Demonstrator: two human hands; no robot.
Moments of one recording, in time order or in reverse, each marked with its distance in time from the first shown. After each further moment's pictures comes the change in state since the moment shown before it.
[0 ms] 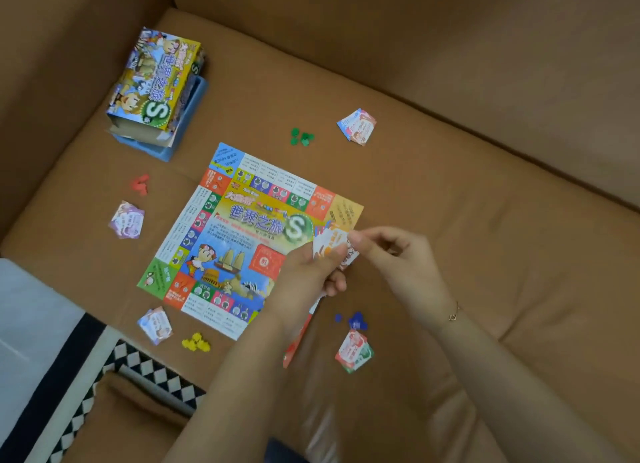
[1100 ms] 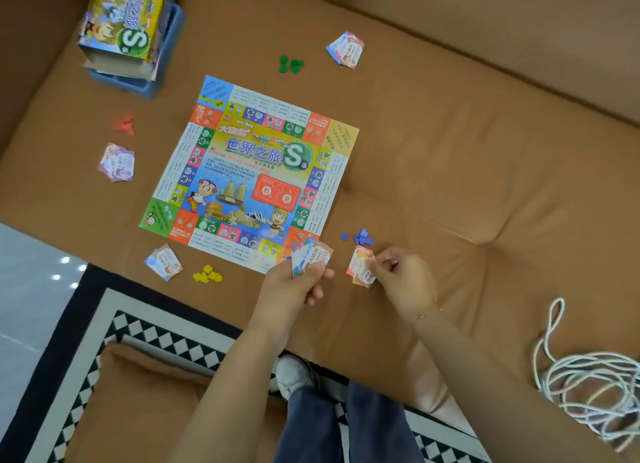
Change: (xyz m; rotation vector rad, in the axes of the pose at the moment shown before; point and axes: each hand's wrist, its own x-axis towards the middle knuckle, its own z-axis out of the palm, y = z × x) left_hand -0.084 -0.098 -0.052 0.050 0.033 -0.119; right_hand -0.099 0.138 0.017 -0.596 0.259 0.275
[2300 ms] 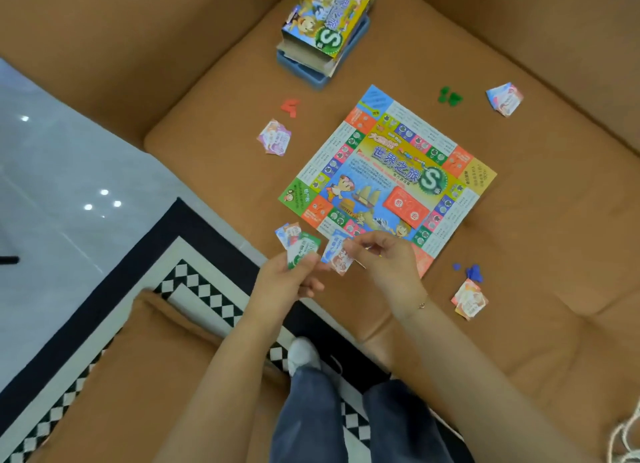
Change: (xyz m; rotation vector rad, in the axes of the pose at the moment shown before) left_hand -0.036 0.008 -0.174 -0.248 0.202 0.045; right_hand -0.056 -0.176 0.120 0.369 -0.302 -0.198
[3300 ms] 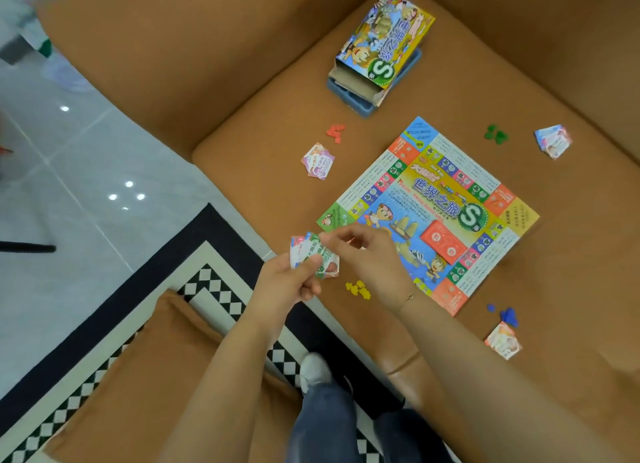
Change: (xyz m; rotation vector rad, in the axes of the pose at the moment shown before) left_hand 0.010 0.039 -0.044 -0.076 0.025 0.021; right_hand 0.025 -0.061 0.064 -0.033 -0.282 -0.092
